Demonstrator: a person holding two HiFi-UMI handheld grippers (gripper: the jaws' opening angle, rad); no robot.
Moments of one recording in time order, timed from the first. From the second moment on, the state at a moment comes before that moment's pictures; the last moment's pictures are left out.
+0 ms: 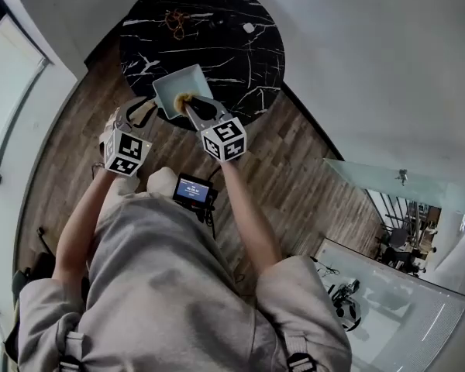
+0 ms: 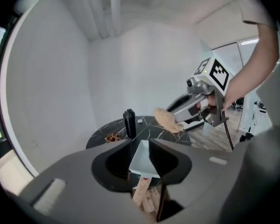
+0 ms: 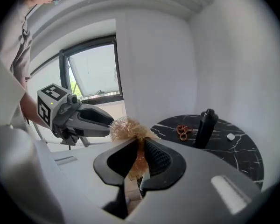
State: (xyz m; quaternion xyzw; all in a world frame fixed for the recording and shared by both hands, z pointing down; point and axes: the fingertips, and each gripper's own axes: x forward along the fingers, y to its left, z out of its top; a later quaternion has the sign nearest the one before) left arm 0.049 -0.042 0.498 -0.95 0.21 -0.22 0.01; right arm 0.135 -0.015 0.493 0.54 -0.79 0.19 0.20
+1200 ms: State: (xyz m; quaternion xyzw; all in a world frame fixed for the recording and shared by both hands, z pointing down) left arm -0.125 0.413 0.314 -0.96 0.27 -0.03 0.09; right arm -0.004 0.532 0.287 0.75 -0.65 -0.10 0.03
